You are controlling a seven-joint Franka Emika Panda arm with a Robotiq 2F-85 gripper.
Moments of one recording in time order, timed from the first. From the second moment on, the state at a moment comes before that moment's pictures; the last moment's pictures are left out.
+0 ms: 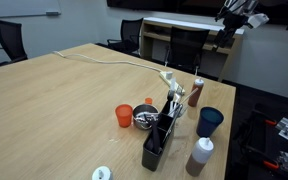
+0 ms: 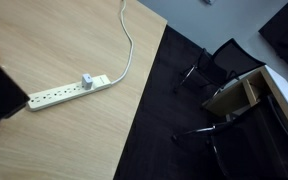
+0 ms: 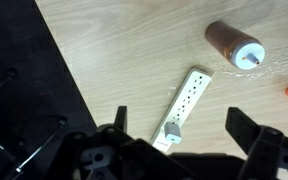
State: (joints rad) arm -0.09 -0.27 -0.16 -2.53 -0.13 2.45 -0.01
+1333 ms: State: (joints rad) arm 0.04 -0.08 -0.08 -2.59 0.11 2.57 -0.09
